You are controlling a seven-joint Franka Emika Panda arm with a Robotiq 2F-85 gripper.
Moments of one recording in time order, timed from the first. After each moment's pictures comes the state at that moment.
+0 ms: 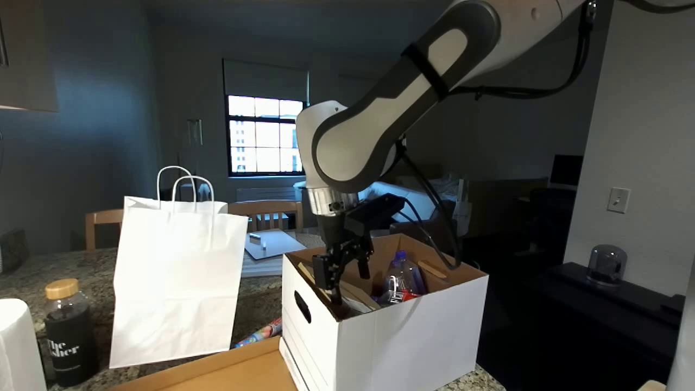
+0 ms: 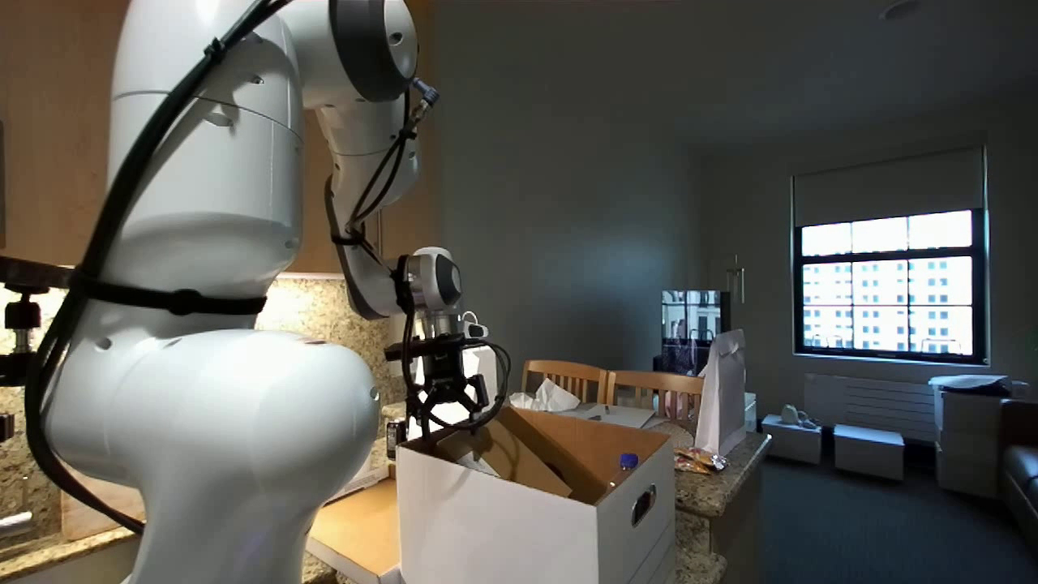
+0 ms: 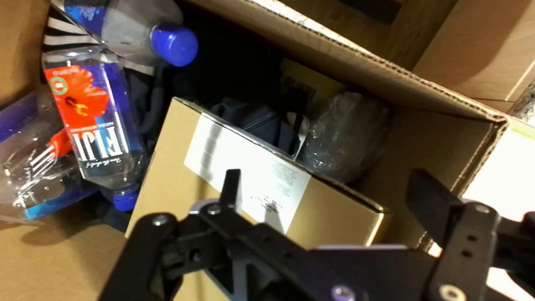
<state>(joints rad) 0.26 0.04 0.27 -2.29 -0.19 2.17 0.24</state>
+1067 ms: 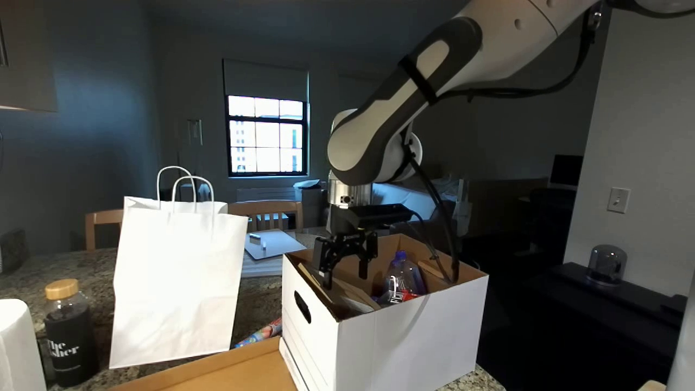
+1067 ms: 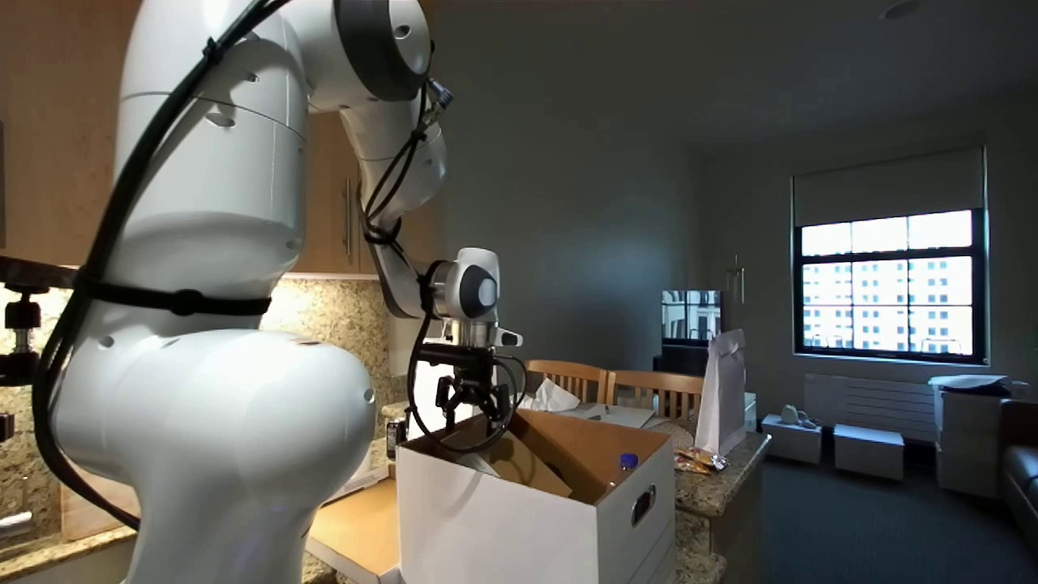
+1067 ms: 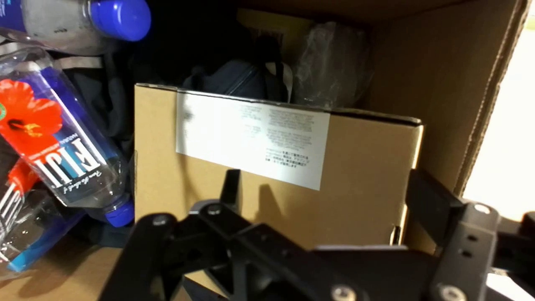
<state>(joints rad) 0.21 0.06 0.18 -2.31 0.06 2.36 0.20</state>
